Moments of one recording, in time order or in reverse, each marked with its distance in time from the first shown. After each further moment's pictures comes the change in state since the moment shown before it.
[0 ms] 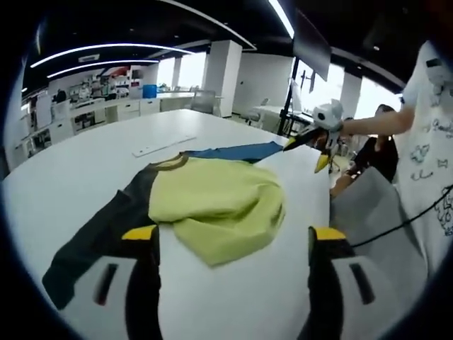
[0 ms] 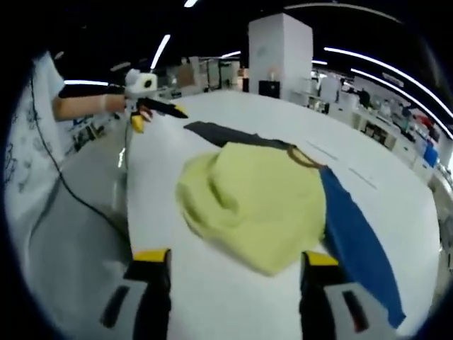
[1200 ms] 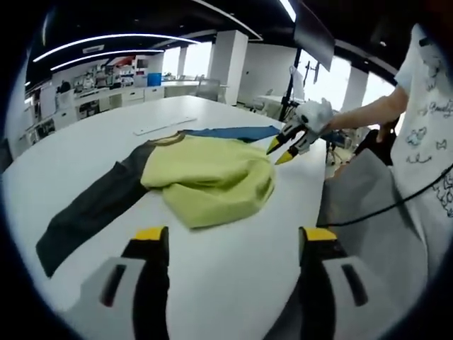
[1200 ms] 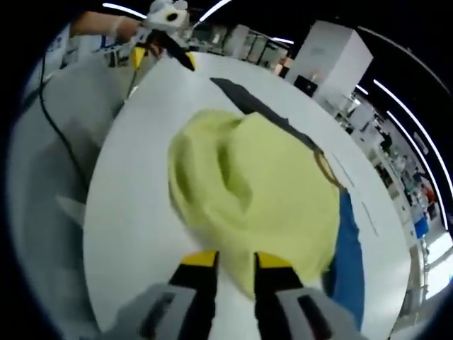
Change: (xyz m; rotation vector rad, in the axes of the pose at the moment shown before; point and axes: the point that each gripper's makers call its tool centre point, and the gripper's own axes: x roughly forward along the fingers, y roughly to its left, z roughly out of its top) left arm -0.019 -0.025 -0.045 -0.030 0.071 0.031; right arm 0.070 -0.007 -0.016 -0.385 0.142 -0.090
